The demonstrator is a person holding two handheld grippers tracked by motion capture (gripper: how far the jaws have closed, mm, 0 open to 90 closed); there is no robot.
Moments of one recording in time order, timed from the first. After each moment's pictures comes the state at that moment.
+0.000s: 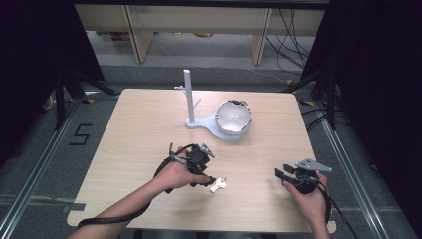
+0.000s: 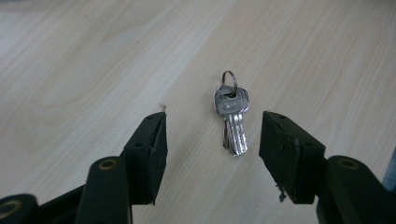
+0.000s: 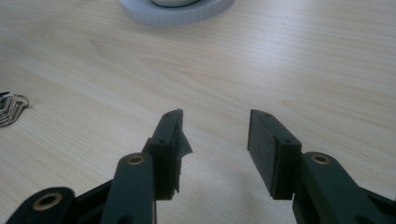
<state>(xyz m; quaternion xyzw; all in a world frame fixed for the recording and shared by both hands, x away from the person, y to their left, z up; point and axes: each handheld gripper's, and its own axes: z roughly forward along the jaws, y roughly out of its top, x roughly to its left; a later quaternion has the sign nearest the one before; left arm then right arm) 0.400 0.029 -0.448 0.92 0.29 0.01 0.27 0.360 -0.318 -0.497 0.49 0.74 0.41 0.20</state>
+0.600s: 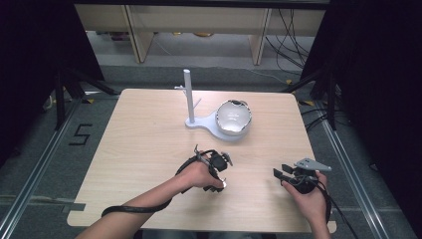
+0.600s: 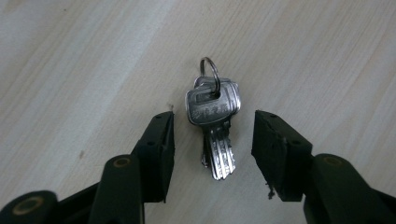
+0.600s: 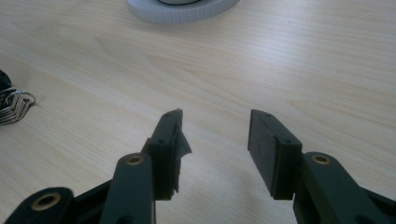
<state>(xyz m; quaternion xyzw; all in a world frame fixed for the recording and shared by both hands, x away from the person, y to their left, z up) 0.408 -0.019 -0.473 0.95 0.26 -0.02 0.14 0.361 -0.316 -0.496 0.48 0.75 0.41 0.20</state>
